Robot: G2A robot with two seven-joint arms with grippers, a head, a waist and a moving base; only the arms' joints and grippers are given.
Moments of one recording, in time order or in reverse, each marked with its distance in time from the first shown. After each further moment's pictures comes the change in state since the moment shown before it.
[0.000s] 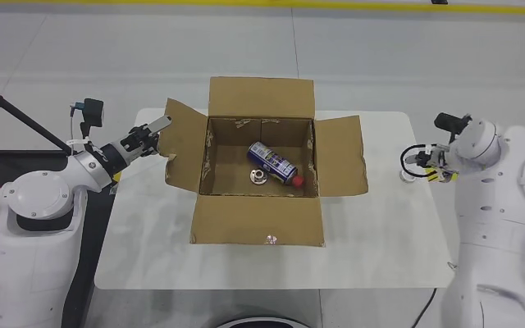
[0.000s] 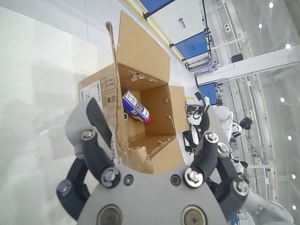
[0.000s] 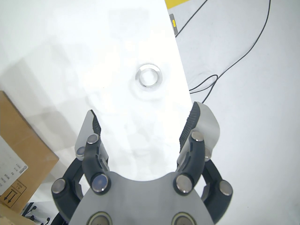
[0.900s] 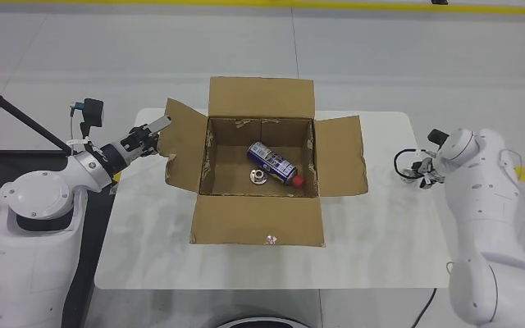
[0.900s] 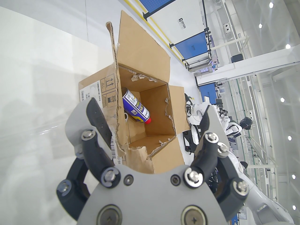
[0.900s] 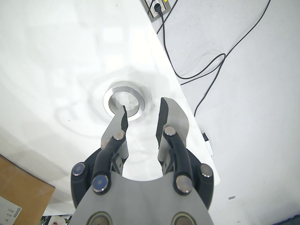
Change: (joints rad) left arm 0.000 0.000 0.000 0.000 0.000 0.000 0.000; right arm 0.204 -0.005 -0.072 0.562 0.052 0.049 -0.272
